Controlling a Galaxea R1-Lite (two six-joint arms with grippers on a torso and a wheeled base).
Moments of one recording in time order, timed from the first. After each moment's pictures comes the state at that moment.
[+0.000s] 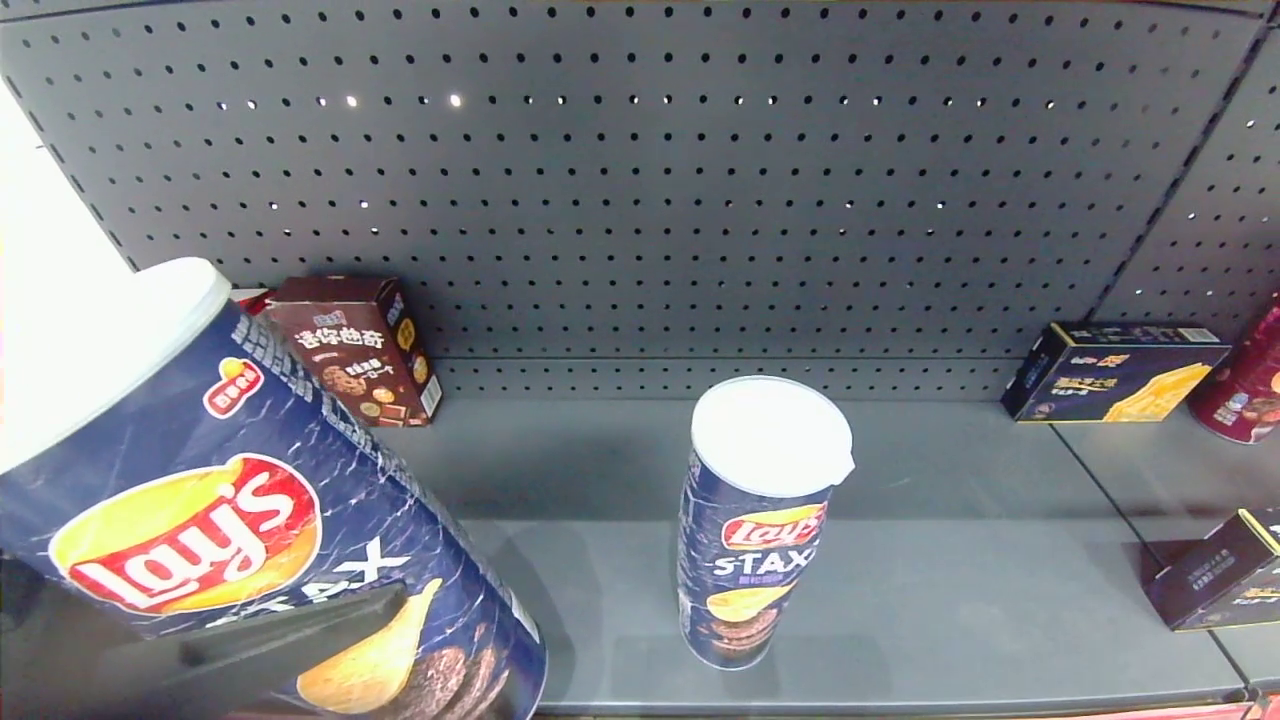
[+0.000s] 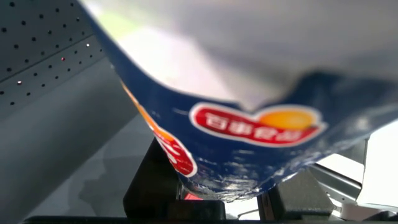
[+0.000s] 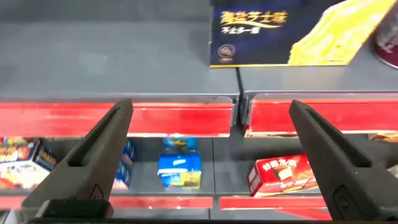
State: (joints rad) left arm -0.53 0.98 -0.62 -0.24 -0.49 0.04; right arm 0.08 0.11 0.00 -0.05 -0.10 0.01
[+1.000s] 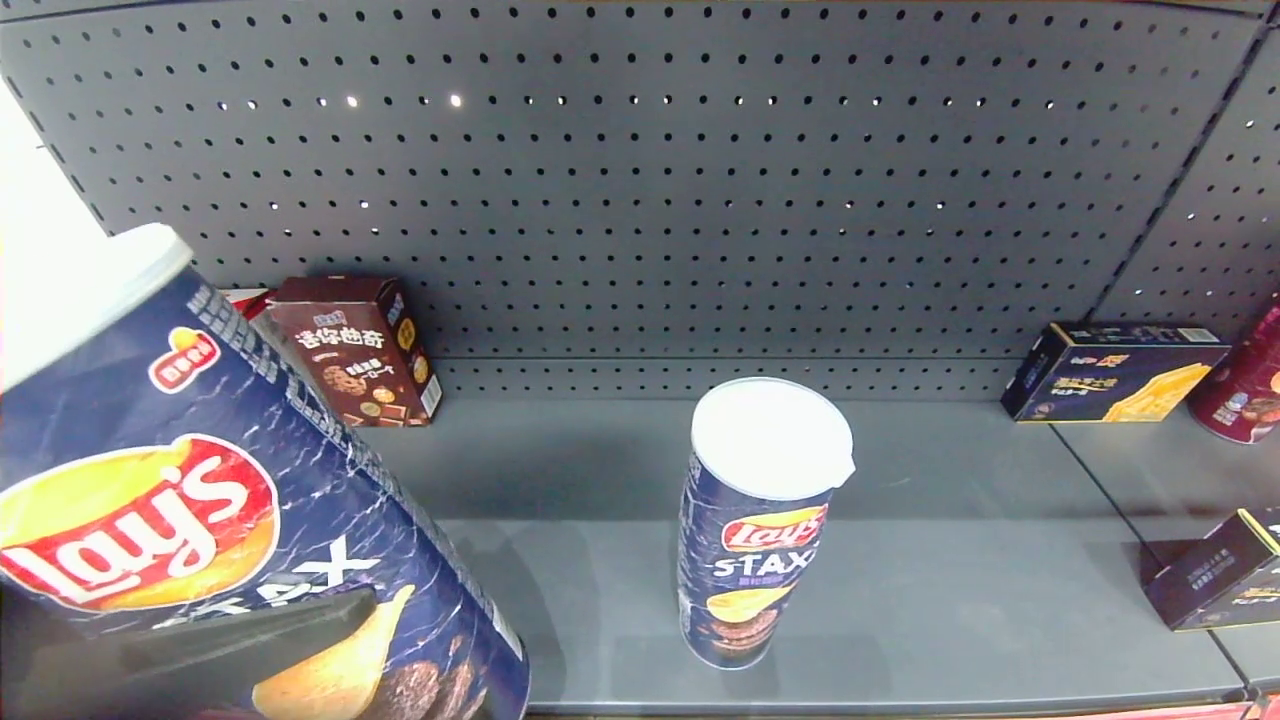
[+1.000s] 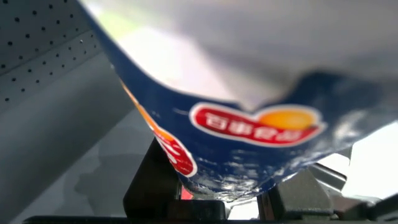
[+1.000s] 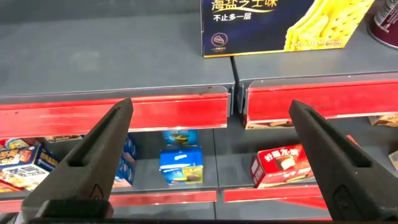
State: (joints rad) left arm -0.53 0.97 -0.73 -0.07 -0.51 0.04; right arm 0.08 0.09 0.00 -0.01 -0.12 0.06
